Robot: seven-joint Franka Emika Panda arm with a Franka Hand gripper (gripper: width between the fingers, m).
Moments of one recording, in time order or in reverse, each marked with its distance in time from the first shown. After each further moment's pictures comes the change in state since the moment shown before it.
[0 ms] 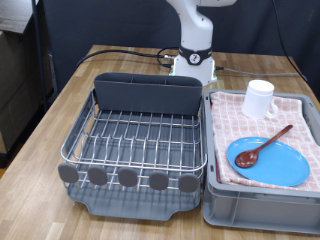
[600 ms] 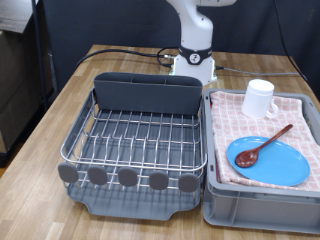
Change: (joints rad) arm 0.000 0.130 0.129 0.057 0.018 0.078 0.341
